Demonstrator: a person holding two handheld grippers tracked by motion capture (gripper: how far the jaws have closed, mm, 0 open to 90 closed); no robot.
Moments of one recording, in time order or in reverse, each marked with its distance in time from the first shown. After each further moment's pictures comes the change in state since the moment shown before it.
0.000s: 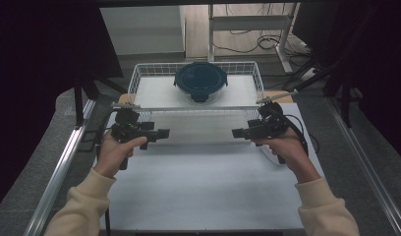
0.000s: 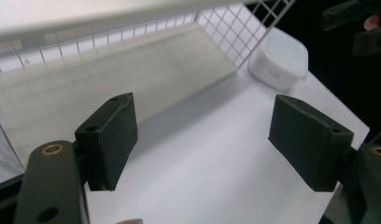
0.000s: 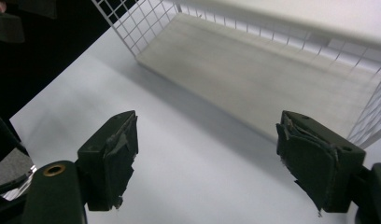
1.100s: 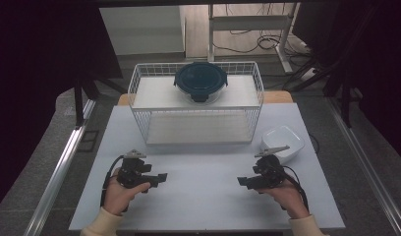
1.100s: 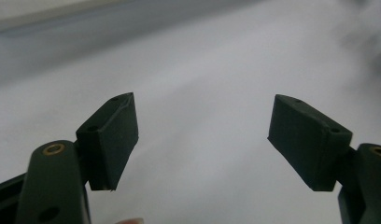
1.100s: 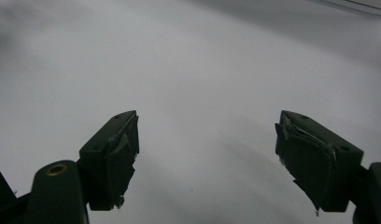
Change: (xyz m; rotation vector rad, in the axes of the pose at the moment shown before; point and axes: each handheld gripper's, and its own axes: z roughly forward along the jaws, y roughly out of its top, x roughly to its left) left arm 0.008 -0.120 0.045 0.145 0.118 -0.023; right arm -0.006 -0.131 0.046 0.136 -0.084 0.008
